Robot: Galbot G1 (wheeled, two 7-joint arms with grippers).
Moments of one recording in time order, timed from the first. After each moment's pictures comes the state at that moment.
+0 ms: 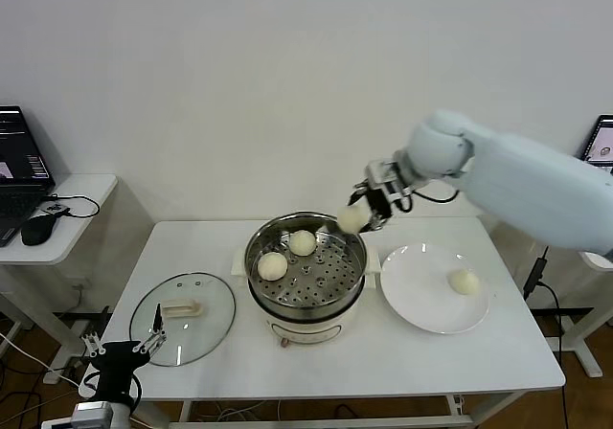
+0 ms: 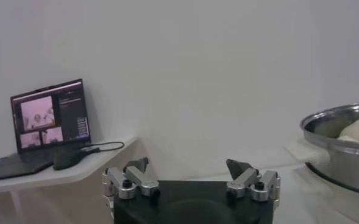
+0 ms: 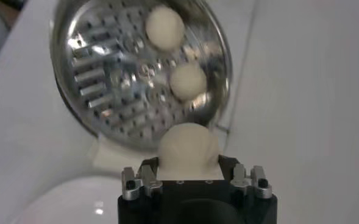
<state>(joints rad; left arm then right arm) 1.72 -1.35 -0.73 -2.17 -0.08 0.03 -0.16 0.51 0.93 -1.09 1.46 0.16 -0.23 -1.03</state>
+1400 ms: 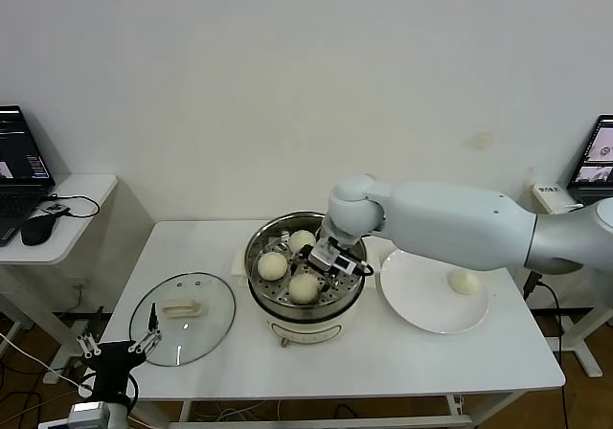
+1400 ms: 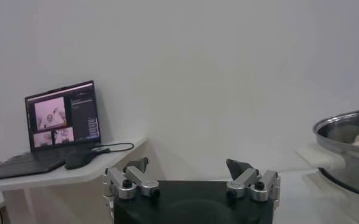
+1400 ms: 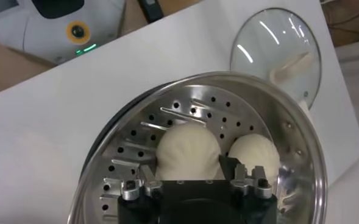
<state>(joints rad) 1.71 -1.37 -0.74 -2.16 -0.08 0.02 -0.16 0.47 1.09 -1.25 1.47 0.02 0.09 -1.01</state>
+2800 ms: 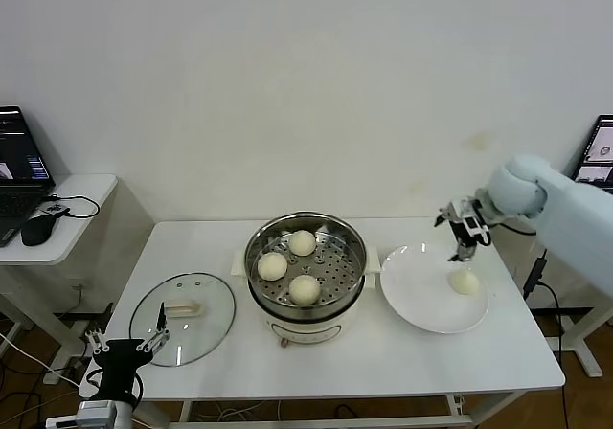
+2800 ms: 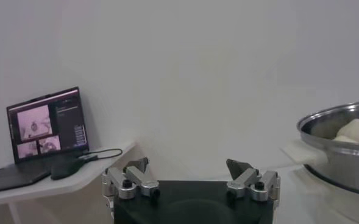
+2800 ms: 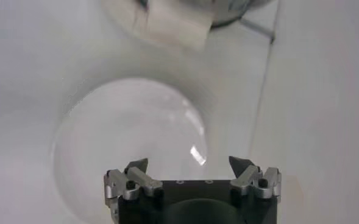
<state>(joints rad) 1.71 -1.33 -0.70 -2.16 -0.05 0.03 -0.15 0.13 0.61 -0.75 1.34 -0.19 -0.17 -1.12</state>
